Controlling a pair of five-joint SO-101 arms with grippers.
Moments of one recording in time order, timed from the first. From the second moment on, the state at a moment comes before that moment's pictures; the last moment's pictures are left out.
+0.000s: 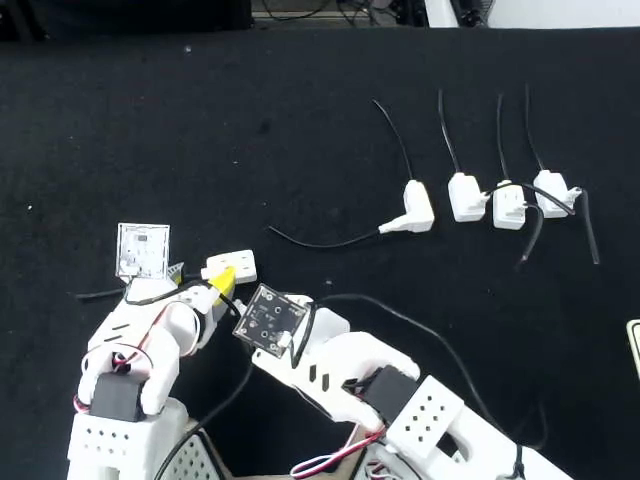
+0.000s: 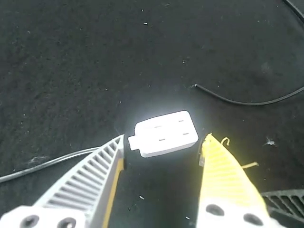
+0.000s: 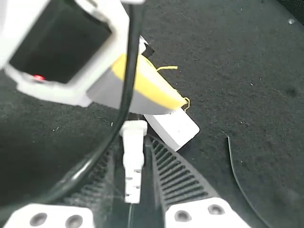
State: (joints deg) left arm 2.2 -99.3 86.8 55.3 3.5; right arm -49.4 -73.0 88.4 26.1 15.1
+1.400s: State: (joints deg) left arm -9.1 -98.6 86.5 55.3 5.6; right arm -42.8 -84.3 85.4 42.4 15.1
